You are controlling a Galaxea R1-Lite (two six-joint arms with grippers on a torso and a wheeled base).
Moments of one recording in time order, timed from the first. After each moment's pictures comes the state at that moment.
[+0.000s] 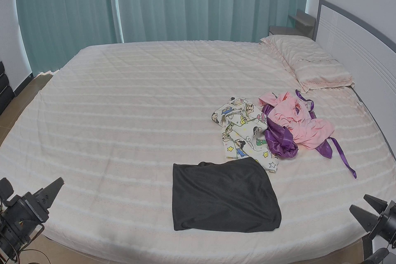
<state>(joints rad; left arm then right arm) -0.29 0.79 -0.13 -0.40 0.20 -0.61 0.02 0.61 -0.02 -0.35 0.33 0.31</state>
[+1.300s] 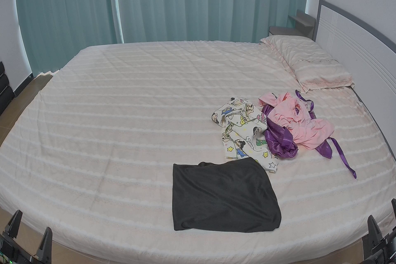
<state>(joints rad) 0.00 0.01 -0.02 -0.01 -0.02 -0.02 0.00 0.01 -0.02 0.00 0.01 -0.01</state>
